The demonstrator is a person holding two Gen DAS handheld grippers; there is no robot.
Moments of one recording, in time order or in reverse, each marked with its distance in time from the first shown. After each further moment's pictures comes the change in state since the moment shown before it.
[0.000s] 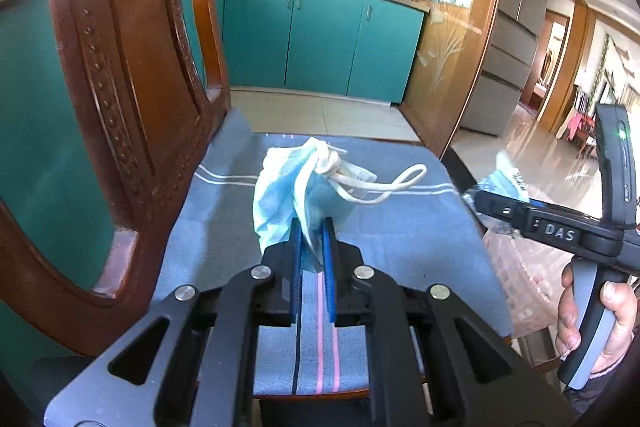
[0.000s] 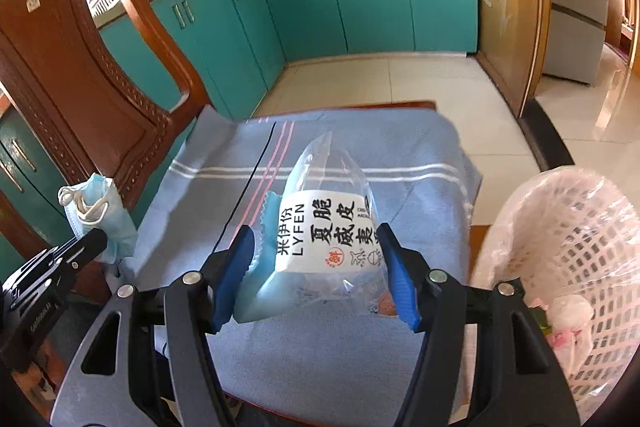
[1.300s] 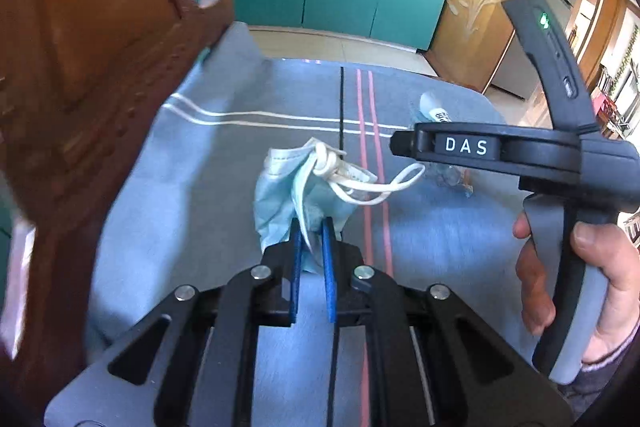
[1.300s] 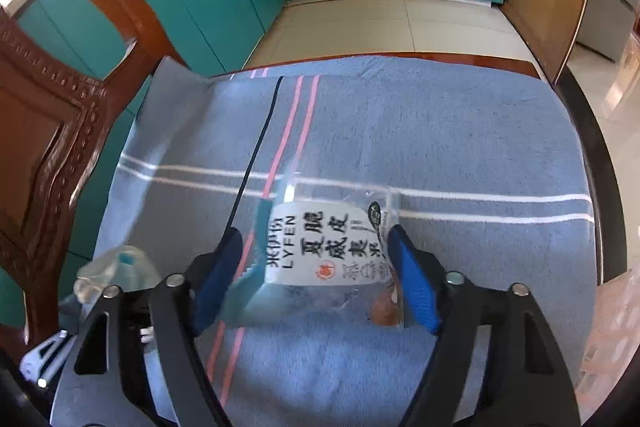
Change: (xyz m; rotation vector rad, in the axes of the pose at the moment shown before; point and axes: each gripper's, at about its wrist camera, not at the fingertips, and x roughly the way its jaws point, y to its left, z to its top) left arm 0.108 0.013 -0.020 -0.023 0.216 0.068; right arm 0.176 0.043 0.032 -0.008 0.259 0.002
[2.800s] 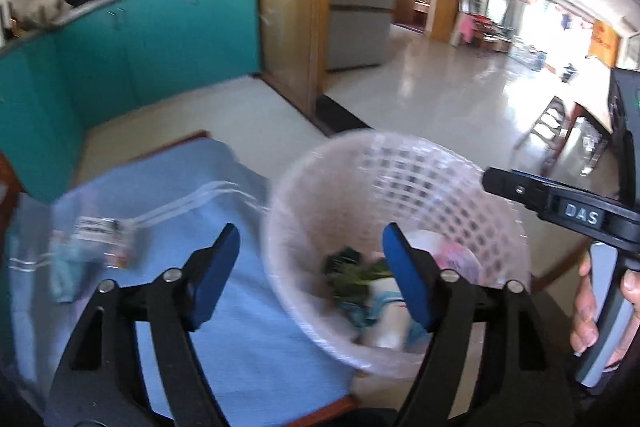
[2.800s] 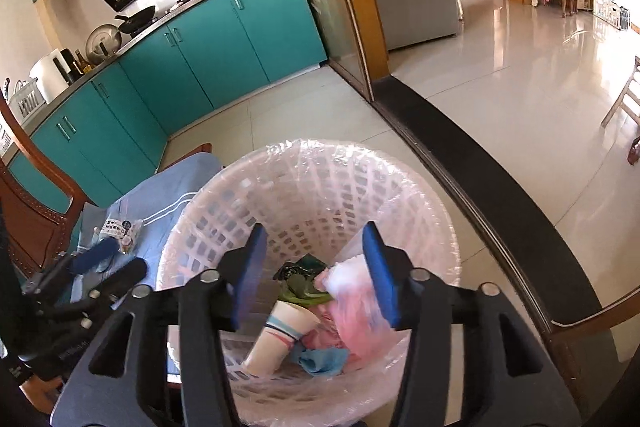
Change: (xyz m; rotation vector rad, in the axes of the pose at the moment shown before) left arm -0.064 -0.275 -0.014 0.461 -0.134 -0.298; right arm -0.264 -0.257 -0.178 0.407 -0.384 -0.222
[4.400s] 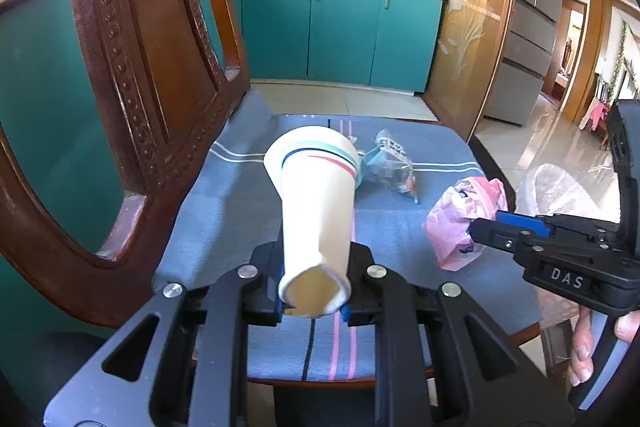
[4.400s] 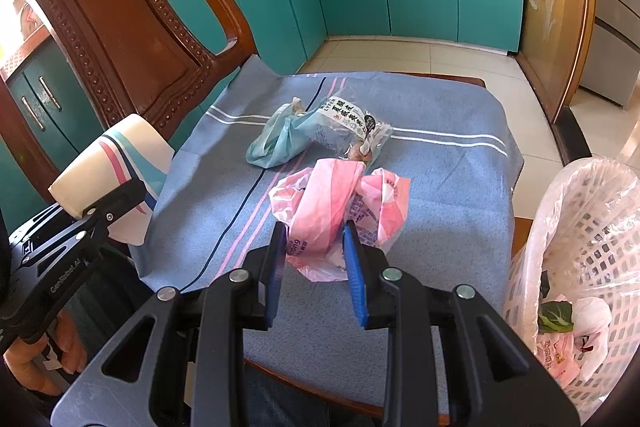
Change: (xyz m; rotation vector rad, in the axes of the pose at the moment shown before) left arm -0.113 0.197 -0.113 -0.400 -0.040 0.371; right arm 0.071 0.267 -0.075 -0.498 0.240 0.360
